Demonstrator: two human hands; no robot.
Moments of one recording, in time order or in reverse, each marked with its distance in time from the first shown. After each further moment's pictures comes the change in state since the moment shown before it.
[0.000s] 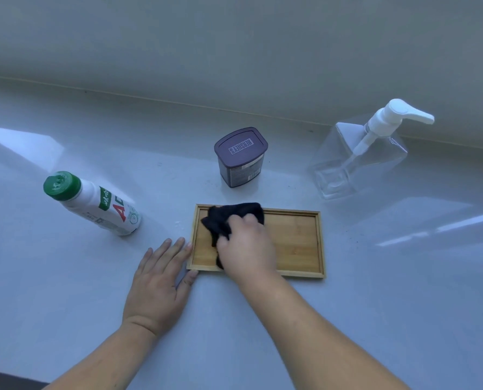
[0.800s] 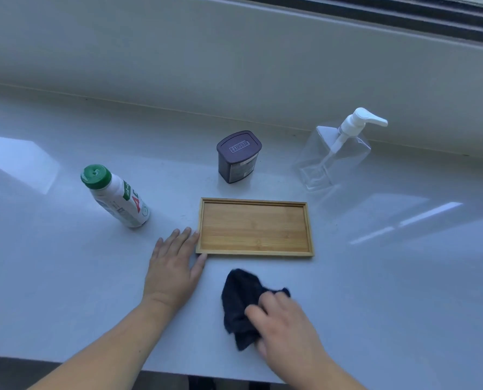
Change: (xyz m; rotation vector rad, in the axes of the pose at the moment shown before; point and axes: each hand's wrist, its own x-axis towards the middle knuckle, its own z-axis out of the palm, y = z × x) left_hand -0.003 0.010 -0.018 -0.053 -0.066 -0.038; right_hand -0.187 0.050 -0.015 -0.298 -0.097 -0.438
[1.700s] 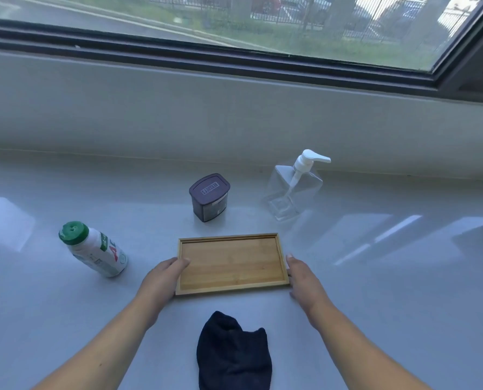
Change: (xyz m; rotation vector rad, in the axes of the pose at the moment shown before) left_hand 0.055 0.039 -0.057 -0.882 -0.329 -0.576; right_hand 0.052 0.111 -0.053 1.181 0.160 1.043
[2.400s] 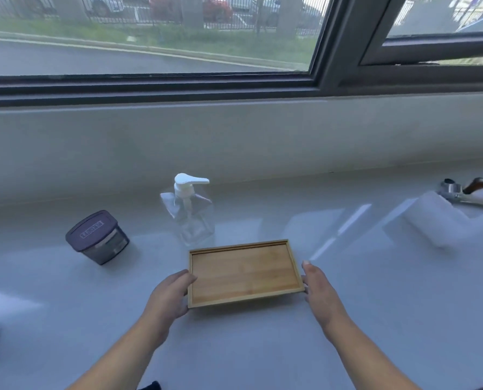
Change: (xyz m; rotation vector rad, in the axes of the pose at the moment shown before) left_hand -0.017 0.085 0.249 -0.061 -0.129 0.031; right_hand 0.036 0.043 -0.249 0.159 0.171 -0.094
